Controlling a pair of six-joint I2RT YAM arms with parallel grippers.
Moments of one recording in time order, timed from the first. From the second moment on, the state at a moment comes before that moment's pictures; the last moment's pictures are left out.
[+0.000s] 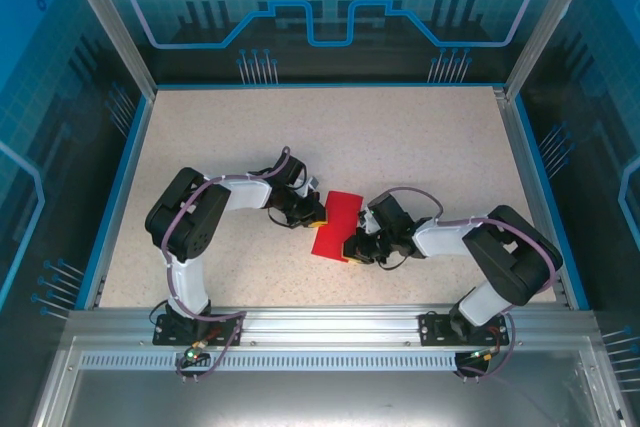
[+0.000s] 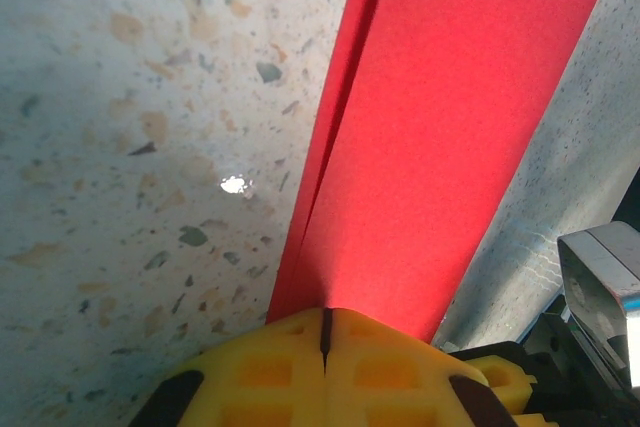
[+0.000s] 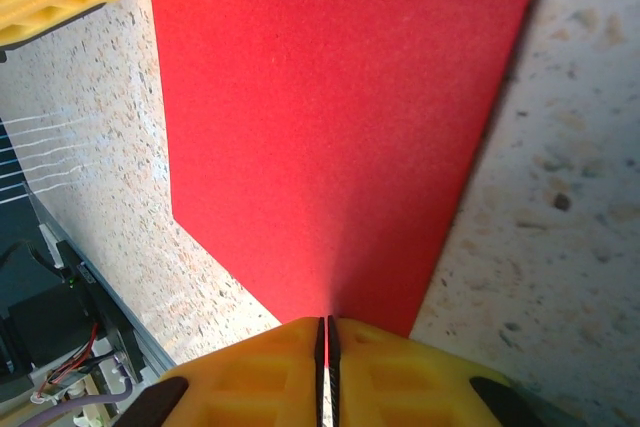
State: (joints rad) left arm -0.47 1.92 0.99 -0.24 0.66 -0.73; right arm 0.65 1.57 0.52 0.06 -0.55 0.92
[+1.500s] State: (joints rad) left arm -0.47 1.92 0.99 -0.23 0.66 -0.73; right arm 0.39 1.79 0.75 0.05 -0.64 0.74
